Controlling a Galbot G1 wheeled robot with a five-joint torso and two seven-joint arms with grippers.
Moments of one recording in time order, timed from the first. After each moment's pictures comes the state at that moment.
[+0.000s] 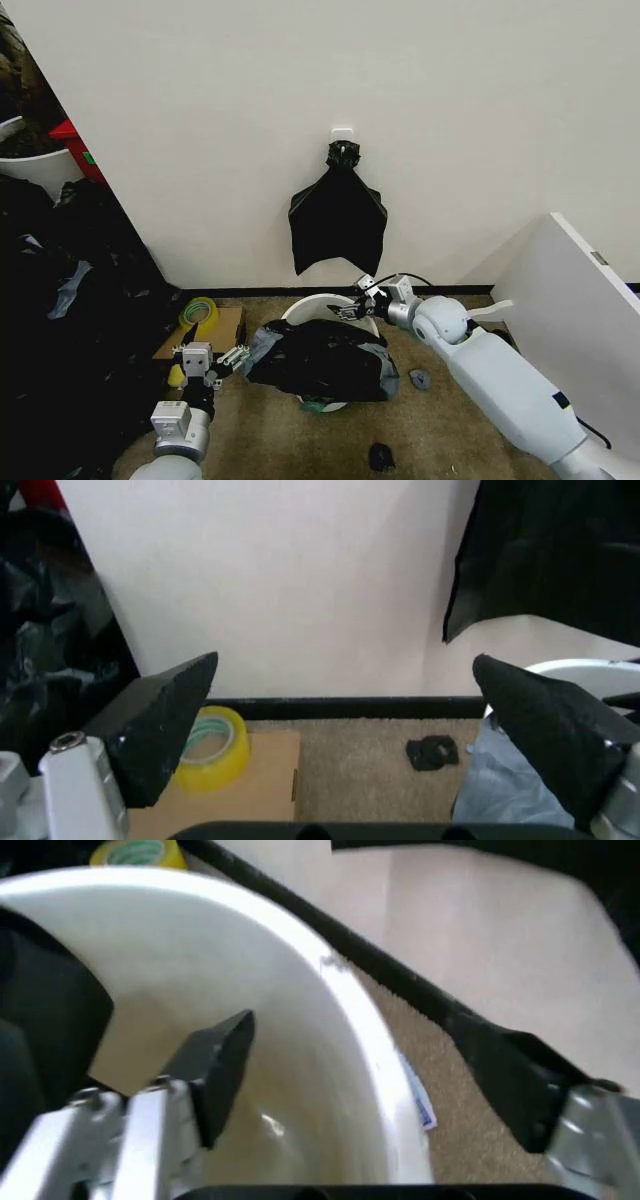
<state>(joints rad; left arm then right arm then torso) 1.66 -1.25 -0.42 -2.18 -0.22 0.06 -0.28 -0.72 1.08 -0.06 1.48 0.37 -0.47 -0.40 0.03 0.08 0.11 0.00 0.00</state>
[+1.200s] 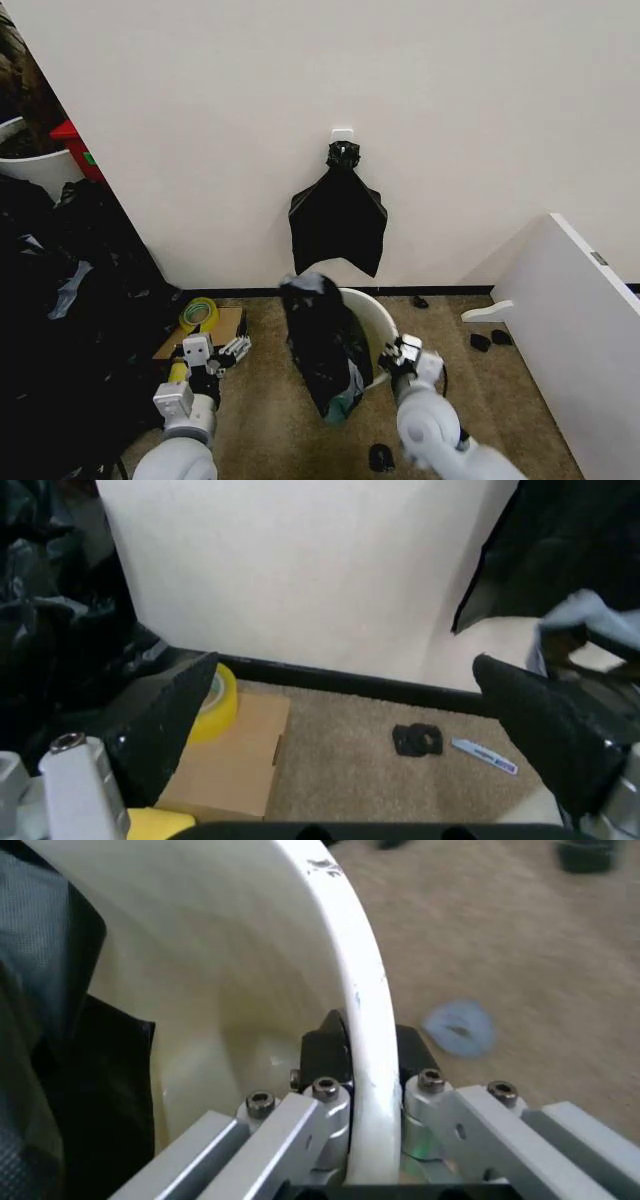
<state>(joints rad) 1.63 -1.28 -0.39 -2.19 -0.35 0.15 -0.37 -1.31 1.14 -0.01 1.99 0.91 -0.20 0.98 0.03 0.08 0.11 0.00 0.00</state>
